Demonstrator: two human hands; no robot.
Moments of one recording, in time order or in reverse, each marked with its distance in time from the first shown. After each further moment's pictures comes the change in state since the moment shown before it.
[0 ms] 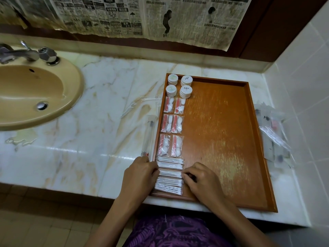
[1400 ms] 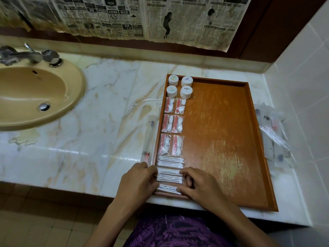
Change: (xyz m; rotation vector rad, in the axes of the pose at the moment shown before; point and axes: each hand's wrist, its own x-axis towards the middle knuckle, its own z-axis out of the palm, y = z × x) left_hand -0.017 -0.006 -0.007 0.030 -0.137 0.058; right_hand -0.008 0.006 0.003 0.050 -0.156 -0.090
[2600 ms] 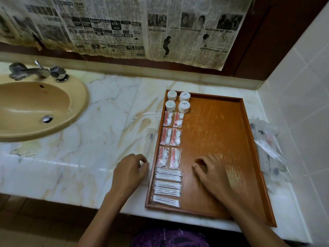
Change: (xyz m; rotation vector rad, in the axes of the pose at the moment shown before) left_hand 0.045 -0.018 -0.017 -0.152 0.258 -0.235; right_hand 0.043 0.043 -0.030 -0.158 0.292 0.135
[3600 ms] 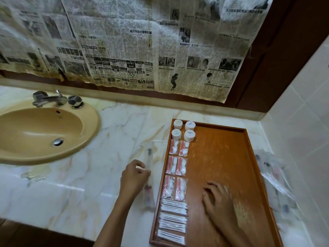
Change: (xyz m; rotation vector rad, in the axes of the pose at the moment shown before) left_hand 0.056 0.013 -0.020 -0.537 0.017 -0.424; right_hand 0.008 0.001 0.004 -0.030 0.115 0.087
